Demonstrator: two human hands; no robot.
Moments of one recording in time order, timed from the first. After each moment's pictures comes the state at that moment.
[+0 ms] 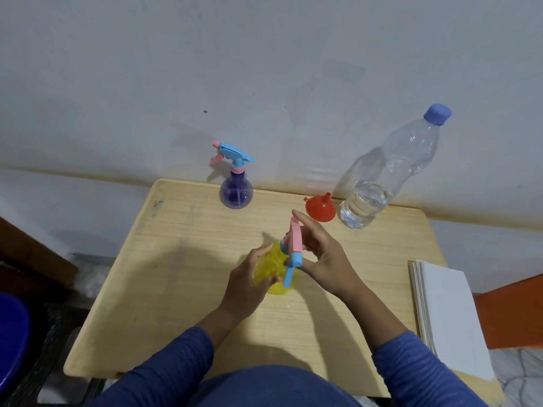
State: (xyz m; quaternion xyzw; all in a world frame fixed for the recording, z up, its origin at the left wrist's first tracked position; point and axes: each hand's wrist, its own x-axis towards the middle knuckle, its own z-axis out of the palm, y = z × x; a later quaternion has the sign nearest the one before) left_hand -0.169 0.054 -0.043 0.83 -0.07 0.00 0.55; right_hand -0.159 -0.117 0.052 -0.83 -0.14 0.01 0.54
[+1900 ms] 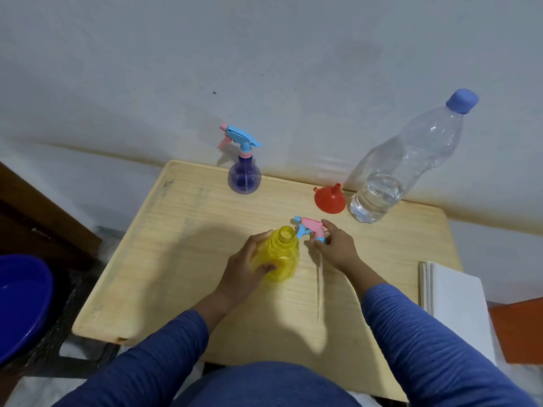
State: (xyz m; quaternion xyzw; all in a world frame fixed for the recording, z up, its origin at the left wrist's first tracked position) left_hand -0.177 0.050 -0.030 0.83 -0.04 -0.02 0.56; right_hand -0.105 -0.164 -0.017 -0.93 0.05 0.12 0.34
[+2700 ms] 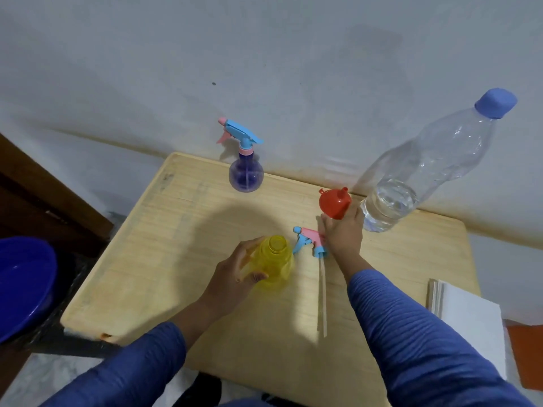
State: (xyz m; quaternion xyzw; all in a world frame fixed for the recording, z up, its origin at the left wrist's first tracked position) left_hand -0.181 0.045 -0.021 0.82 -0.01 -0.03 0.57; right_hand -0.050 -0.167 -0.043 -0.92 0.15 -0.01 0.36
